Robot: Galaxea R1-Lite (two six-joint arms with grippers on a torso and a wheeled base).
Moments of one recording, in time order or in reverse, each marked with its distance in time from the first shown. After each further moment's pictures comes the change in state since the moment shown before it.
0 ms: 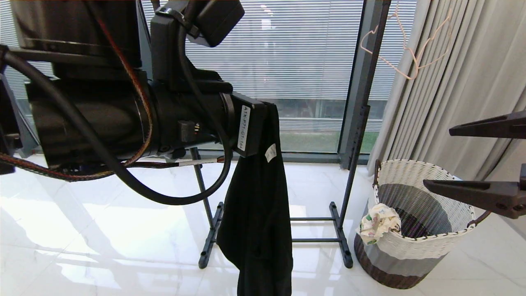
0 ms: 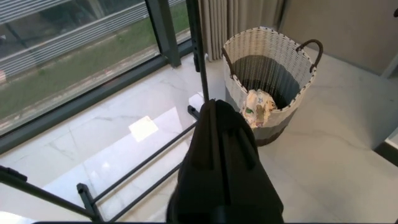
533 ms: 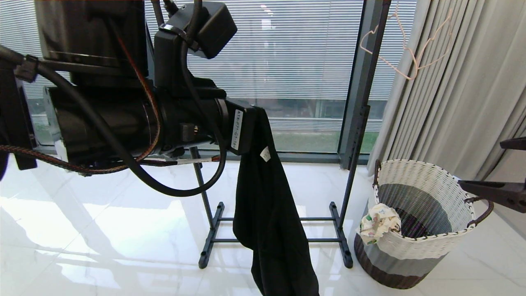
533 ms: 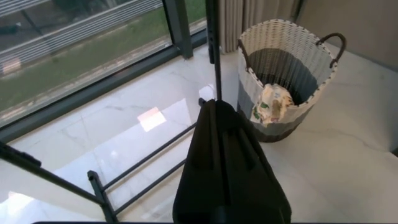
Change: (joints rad) left arm 0.062 0.014 0.014 0.000 0.003 0.001; right arm -0.232 -0.060 0.092 0.029 -0.134 -0.001
